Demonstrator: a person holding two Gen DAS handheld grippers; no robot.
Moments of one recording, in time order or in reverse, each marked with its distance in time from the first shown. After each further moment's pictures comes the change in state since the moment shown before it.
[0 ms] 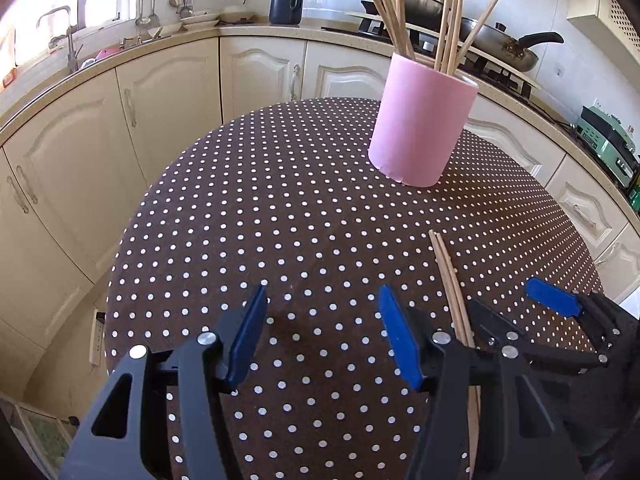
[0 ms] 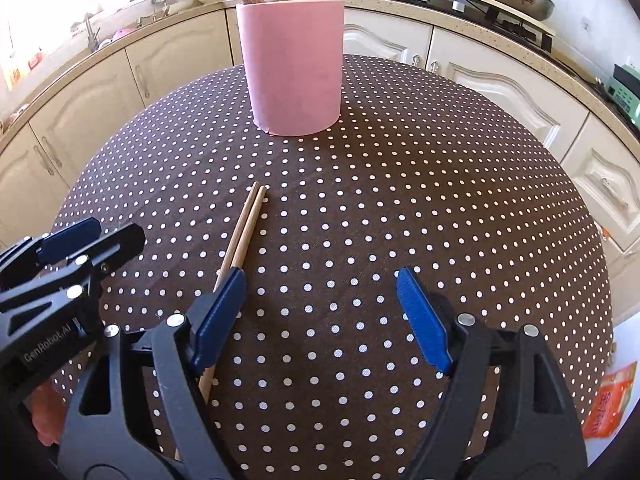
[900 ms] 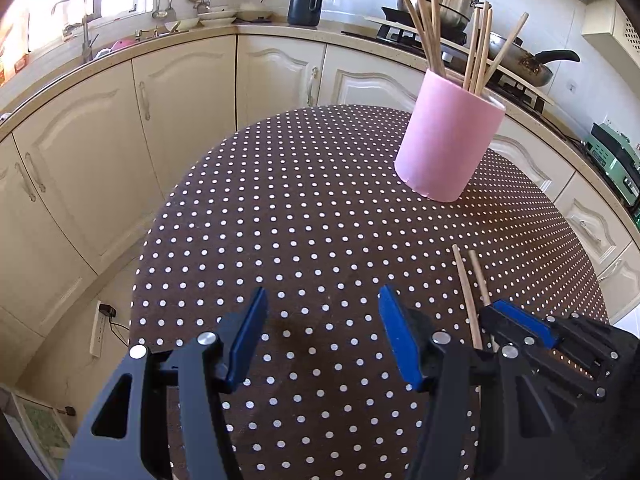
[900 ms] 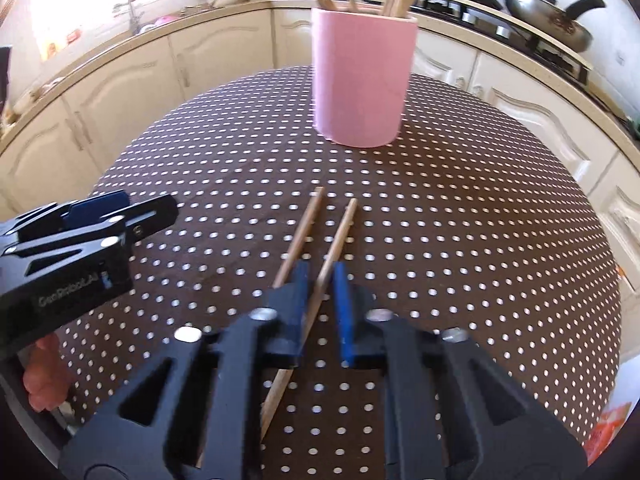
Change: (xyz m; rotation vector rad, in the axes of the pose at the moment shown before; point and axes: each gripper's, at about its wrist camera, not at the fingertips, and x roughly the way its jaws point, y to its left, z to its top) left arm -0.003 0.024 0.009 -0.050 -0.007 0.012; right arm -0.003 0.025 0.001 -0.110 -0.028 0.128
